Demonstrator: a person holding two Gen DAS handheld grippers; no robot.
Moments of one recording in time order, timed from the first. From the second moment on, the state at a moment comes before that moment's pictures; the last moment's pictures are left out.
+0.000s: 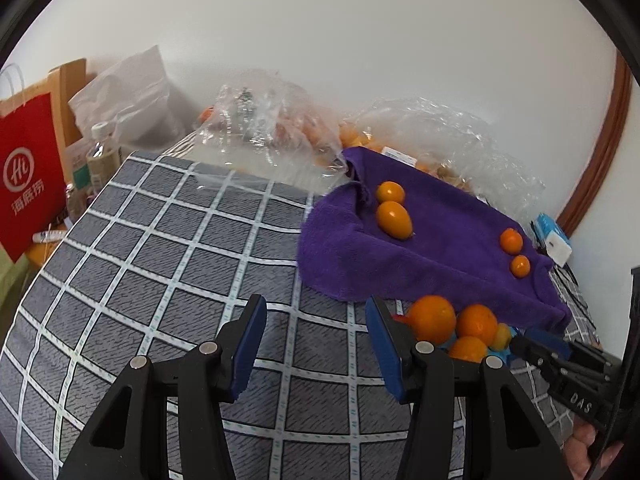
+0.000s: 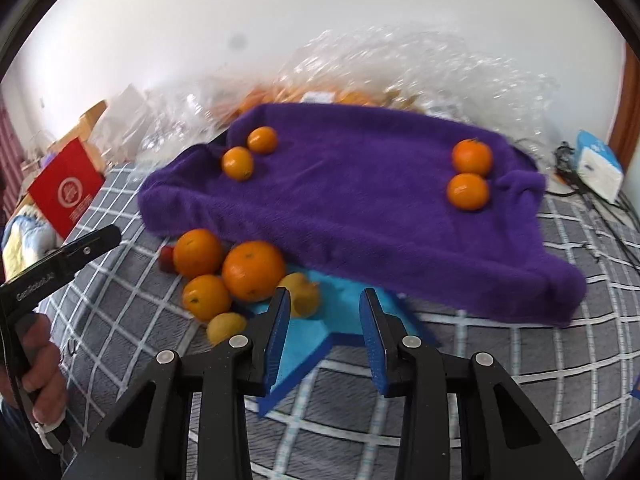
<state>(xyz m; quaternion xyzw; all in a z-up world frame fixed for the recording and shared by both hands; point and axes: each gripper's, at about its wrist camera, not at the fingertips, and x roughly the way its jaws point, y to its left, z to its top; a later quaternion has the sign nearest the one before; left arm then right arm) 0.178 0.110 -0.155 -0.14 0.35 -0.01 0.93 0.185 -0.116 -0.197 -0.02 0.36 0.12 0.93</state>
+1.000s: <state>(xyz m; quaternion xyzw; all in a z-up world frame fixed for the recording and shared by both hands) 0.188 0.062 -0.168 -0.10 0.40 -0.09 0.91 0.159 -0.208 -0.206 -0.01 0.32 0.02 0.95</state>
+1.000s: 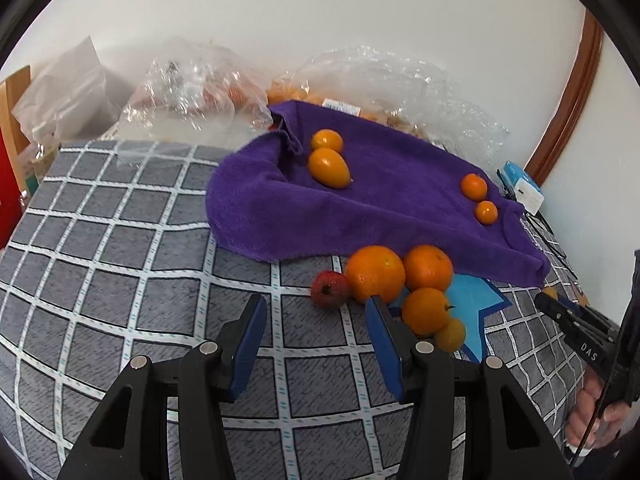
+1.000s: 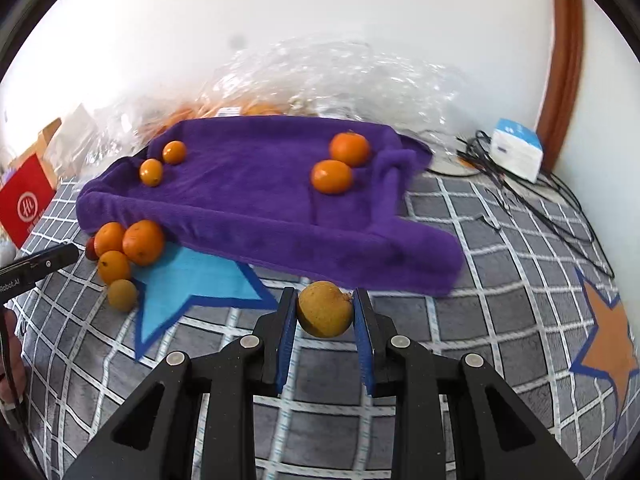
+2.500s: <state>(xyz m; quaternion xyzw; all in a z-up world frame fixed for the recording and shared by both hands) 0.182 0.055 -0.159 -0.10 0.34 -0.07 0.93 0.158 -0.217 -0.212 0.02 0.32 0.03 0.94</state>
